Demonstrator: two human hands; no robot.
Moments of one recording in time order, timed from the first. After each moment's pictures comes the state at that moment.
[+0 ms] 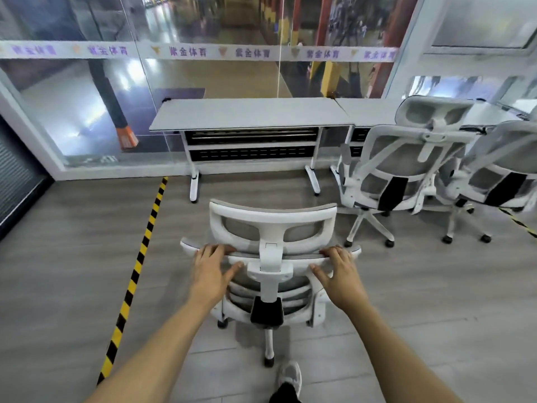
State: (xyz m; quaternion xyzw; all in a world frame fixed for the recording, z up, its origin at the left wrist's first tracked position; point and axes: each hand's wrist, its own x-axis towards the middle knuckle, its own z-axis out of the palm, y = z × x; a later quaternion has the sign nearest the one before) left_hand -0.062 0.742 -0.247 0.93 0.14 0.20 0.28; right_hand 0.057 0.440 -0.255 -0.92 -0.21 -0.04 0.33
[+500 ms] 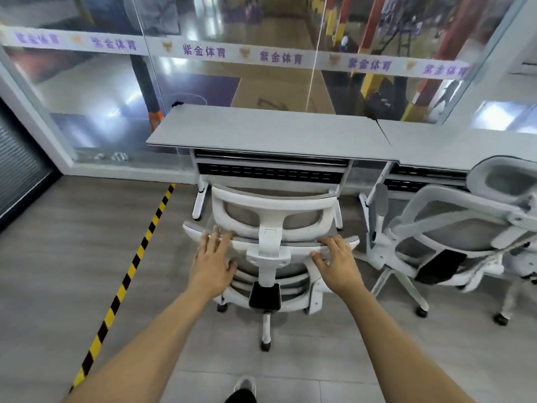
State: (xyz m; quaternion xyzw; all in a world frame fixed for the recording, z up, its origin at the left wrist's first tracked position) left_hand 0.303 0.844 -0.245 0.95 0.24 0.06 0.20; right_hand 0.476 0.576 -0.253 -0.91 -0.28 0.01 0.31
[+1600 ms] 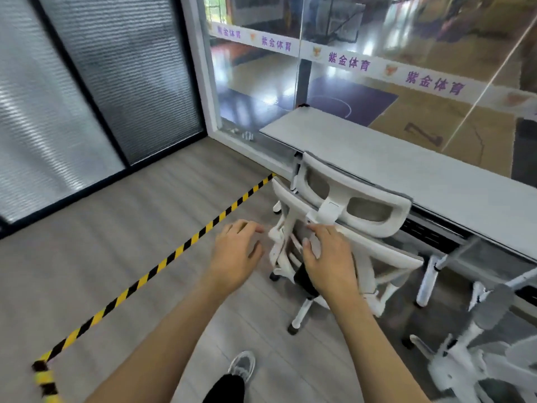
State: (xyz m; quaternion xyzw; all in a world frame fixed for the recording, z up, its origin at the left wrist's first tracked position) left_hand 0.349 0.760 -0.153 0.85 0.43 0.25 0.19; right_hand 0.542 0.667 -0.160 -0.76 -0.54 0.04 0.36
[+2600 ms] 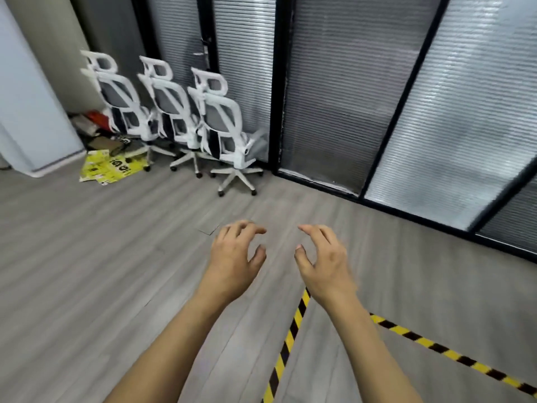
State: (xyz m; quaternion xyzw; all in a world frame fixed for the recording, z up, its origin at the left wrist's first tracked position) left_hand -0.431 0.478 -0.102 0.40 0.85 0.33 -0.06; right_hand -0.310 0.637 -0.112 -0.20 -0.89 0.28 0.30
